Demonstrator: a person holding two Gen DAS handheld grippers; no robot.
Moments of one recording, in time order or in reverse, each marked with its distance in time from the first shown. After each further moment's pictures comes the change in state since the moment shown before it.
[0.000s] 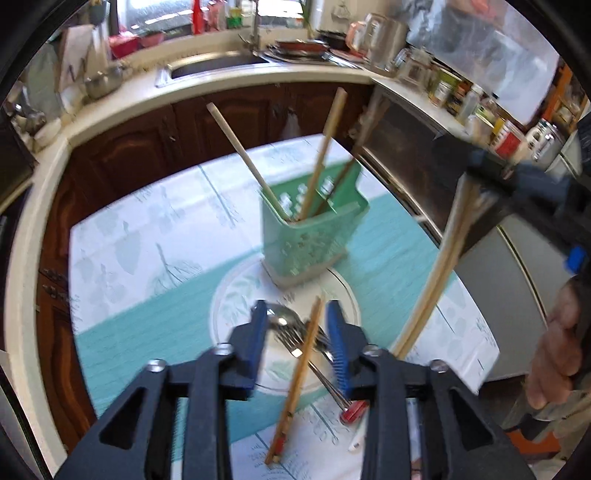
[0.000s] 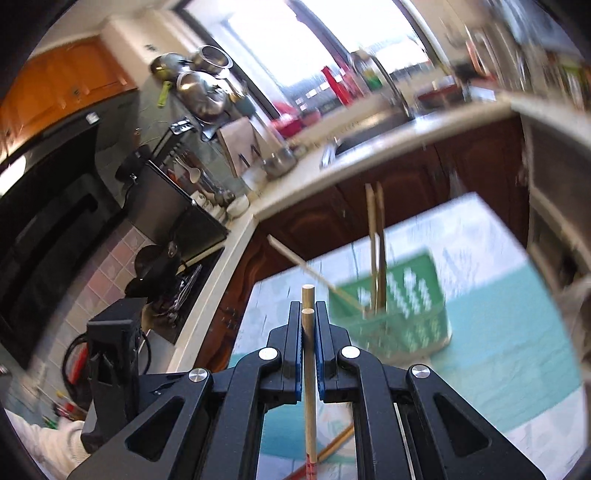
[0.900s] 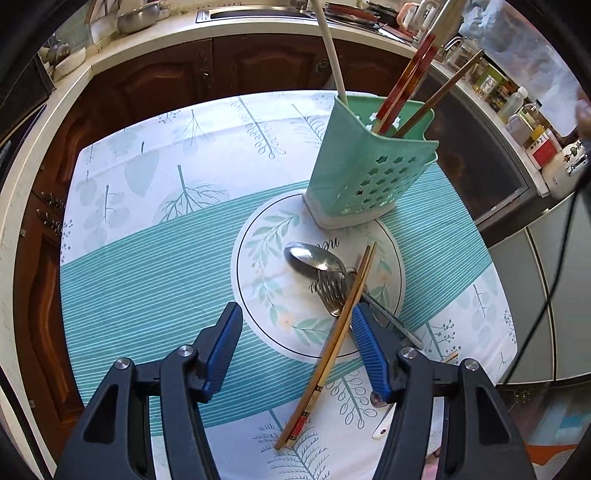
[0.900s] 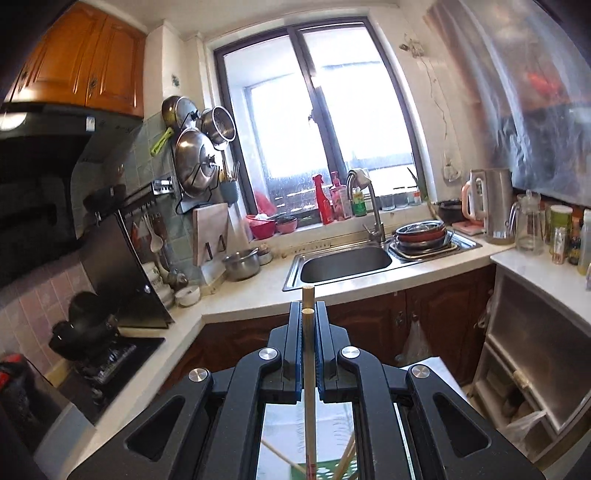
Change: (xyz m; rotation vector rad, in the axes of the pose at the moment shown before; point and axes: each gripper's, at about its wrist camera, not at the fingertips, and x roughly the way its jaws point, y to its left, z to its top) left arm 0.057 0.042 -0.056 -0.150 0.138 0.011; right arm 0.034 0.093 0.160 -0.248 -0.386 -0.259
